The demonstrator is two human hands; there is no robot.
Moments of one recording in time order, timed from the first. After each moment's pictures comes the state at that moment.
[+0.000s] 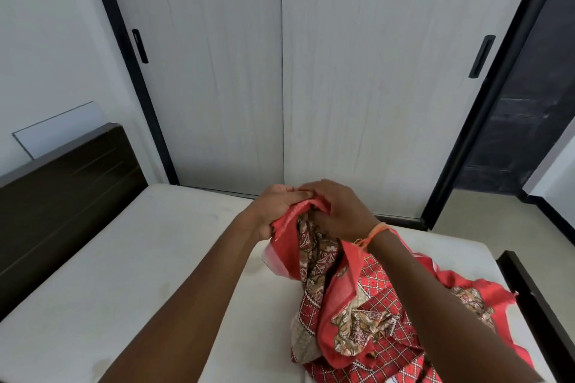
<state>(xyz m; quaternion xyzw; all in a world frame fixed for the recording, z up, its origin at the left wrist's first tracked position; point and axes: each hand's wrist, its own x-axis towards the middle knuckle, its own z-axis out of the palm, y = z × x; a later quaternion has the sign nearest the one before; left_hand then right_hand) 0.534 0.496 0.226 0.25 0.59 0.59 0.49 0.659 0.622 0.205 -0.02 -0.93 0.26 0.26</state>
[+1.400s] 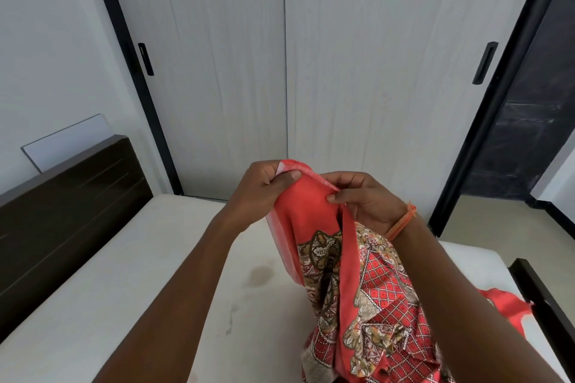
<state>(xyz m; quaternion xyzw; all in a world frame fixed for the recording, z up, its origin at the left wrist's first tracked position) 0.516 0.460 0.283 0.49 0.66 0.54 0.14 0.653 0.637 0.246 -0.04 -0.62 0.77 0.14</state>
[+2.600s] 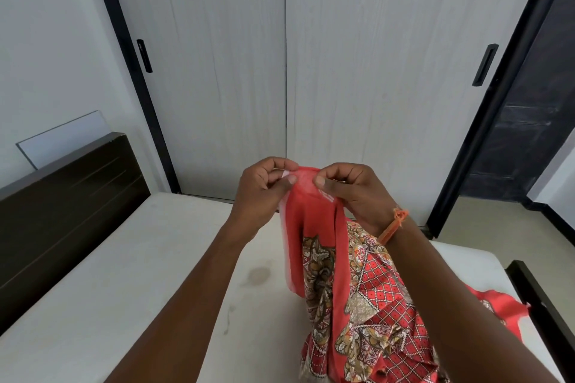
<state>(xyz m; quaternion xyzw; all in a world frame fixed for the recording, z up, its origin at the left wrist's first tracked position) 0.519 0.466 0.265 0.39 0.62 0.66 0.16 0.648 0.610 0.263 -0.07 -0.71 0.65 0.27</state>
